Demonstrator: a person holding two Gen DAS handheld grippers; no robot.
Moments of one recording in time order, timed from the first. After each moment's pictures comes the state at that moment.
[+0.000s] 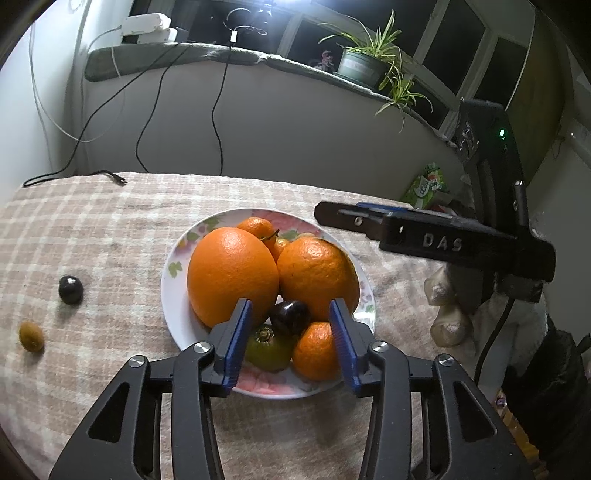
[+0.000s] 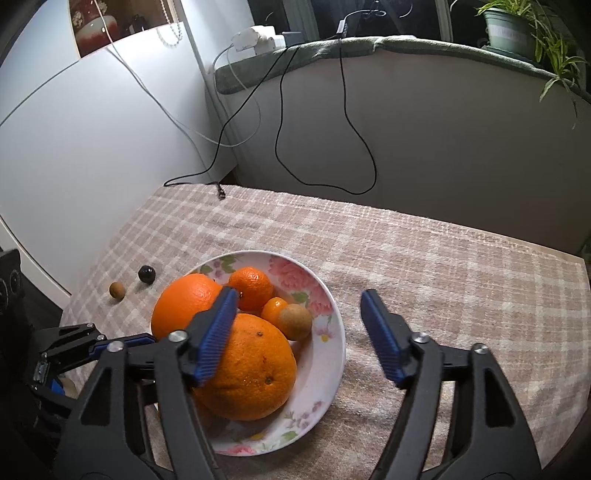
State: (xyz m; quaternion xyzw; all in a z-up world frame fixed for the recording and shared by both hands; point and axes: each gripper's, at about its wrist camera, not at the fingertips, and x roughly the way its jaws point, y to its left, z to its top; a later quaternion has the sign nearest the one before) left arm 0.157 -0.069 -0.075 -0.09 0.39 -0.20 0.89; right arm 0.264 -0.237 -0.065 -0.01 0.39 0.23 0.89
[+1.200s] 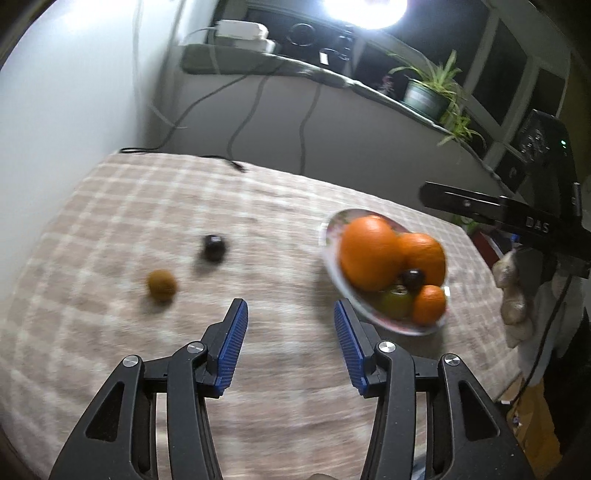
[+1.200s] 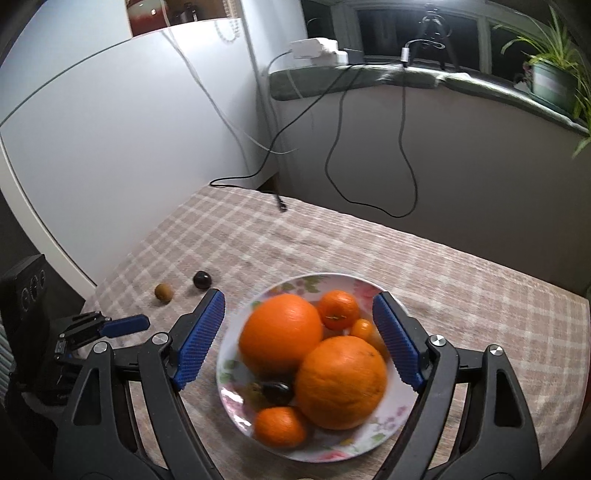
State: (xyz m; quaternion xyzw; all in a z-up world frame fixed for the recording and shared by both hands) left arm 0.115 0.041 -0.081 -0.12 0.38 -0.10 0.91; right arm 0.236 -0.167 -0.032 -0.06 0.37 0.28 0.88
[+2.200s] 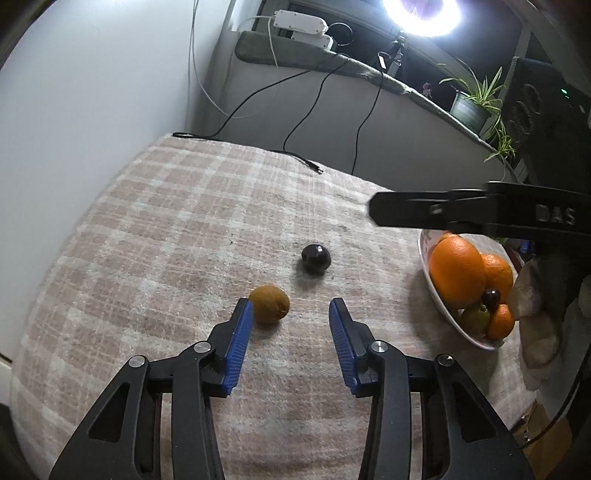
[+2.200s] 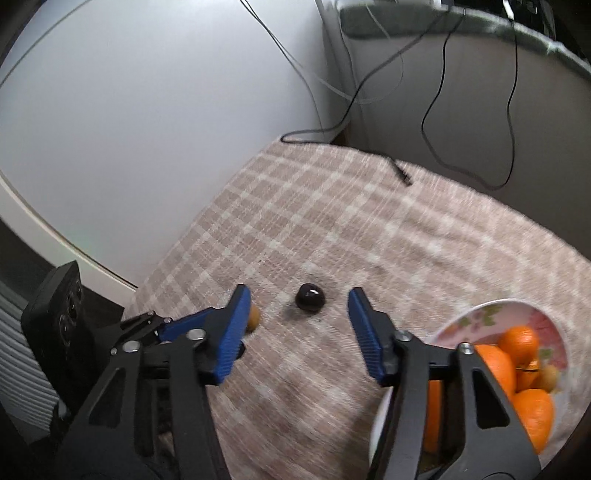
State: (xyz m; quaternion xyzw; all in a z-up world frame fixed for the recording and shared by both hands) left arm 0.141 0.109 -0.106 -0.14 0.39 -0.06 0.91; right arm 0.273 -0.023 -0.074 -0.04 0.48 0.35 0.81
